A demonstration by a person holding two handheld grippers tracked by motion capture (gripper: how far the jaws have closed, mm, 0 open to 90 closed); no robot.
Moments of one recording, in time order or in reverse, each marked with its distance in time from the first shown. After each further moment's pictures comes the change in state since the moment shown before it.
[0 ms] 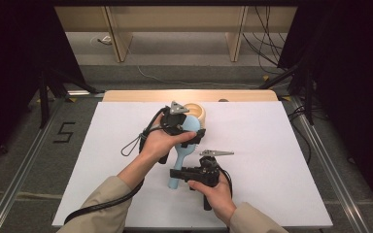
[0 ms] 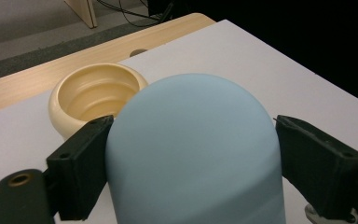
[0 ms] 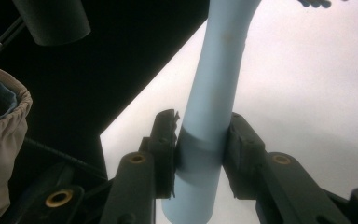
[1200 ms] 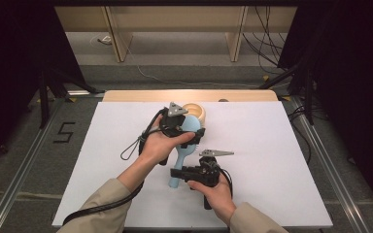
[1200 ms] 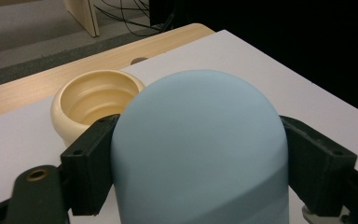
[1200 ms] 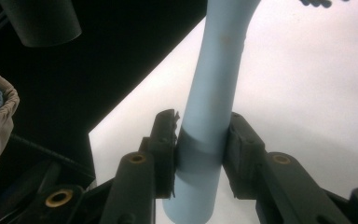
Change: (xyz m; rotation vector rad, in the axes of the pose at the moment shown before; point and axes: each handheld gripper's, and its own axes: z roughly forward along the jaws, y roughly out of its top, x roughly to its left) left arm -0.003 -0.004 -0.005 -0.048 0.005 -0.009; right arm 0.001 0.001 0.000 0.000 -0.038 -0.049
